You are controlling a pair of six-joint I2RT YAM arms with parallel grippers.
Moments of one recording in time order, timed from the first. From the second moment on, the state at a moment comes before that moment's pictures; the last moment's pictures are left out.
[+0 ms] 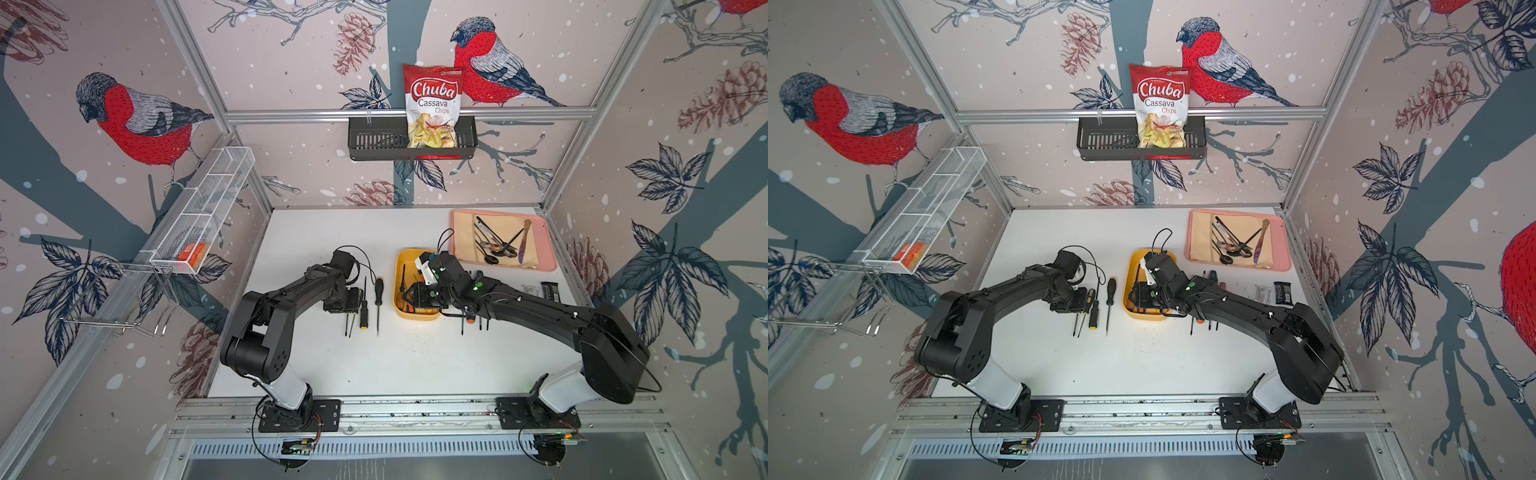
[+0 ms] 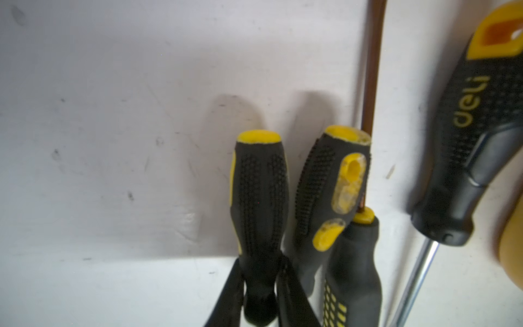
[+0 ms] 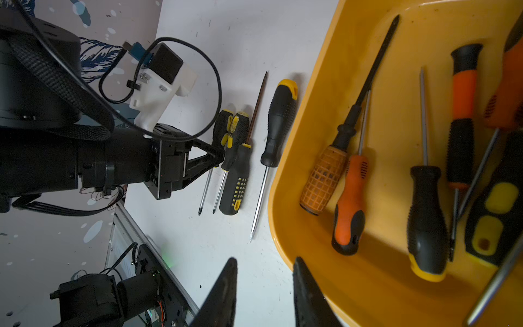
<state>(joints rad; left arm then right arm) -0.30 1.63 0.93 -0.67 0.08 -0.32 0.85 1.53 0.99 -0.24 -0.25 0.68</state>
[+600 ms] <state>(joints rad) -0.30 1.56 0.93 -0.67 0.11 -0.34 0.82 1.52 1.02 -0.29 -0.24 0.66</state>
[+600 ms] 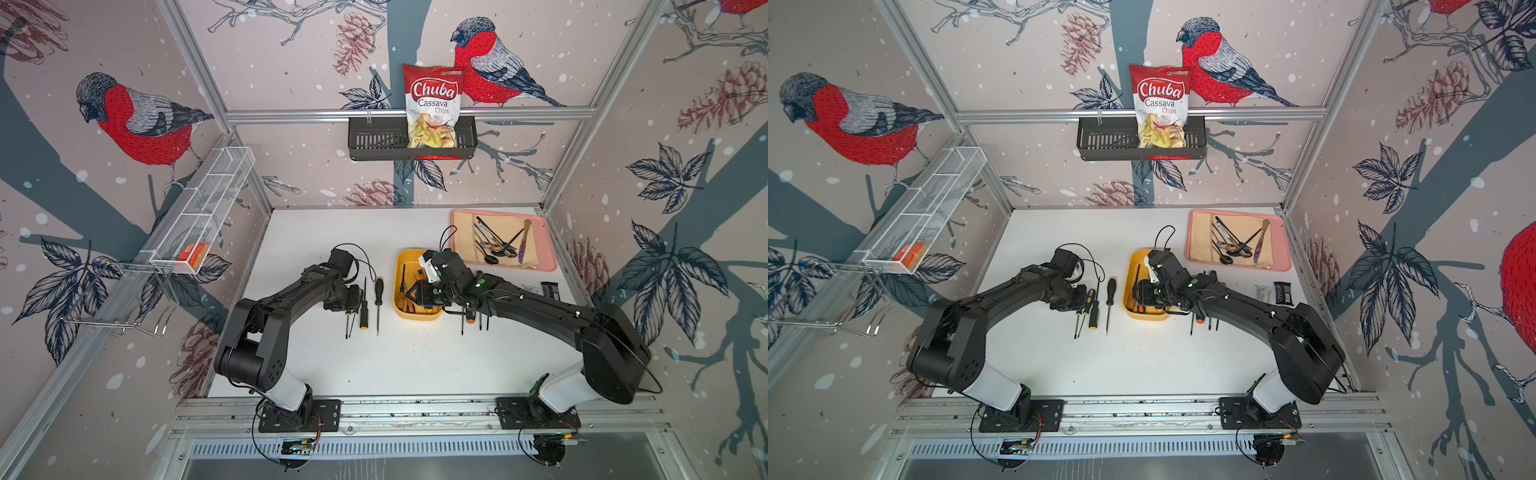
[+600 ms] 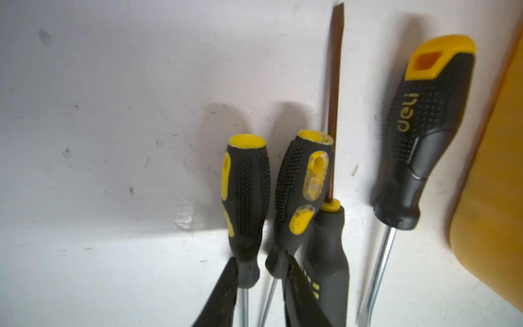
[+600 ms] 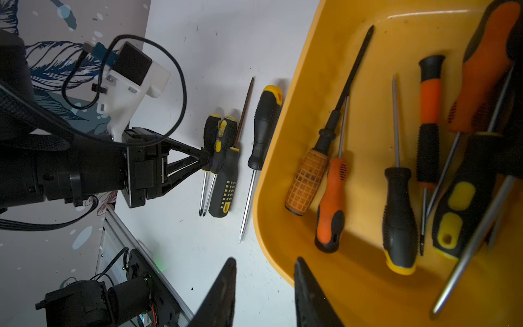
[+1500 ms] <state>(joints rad) -0.43 1.30 0.94 -0.64 0.33 -0.46 0.74 1.90 1.48 -0.75 0.11 0.73</state>
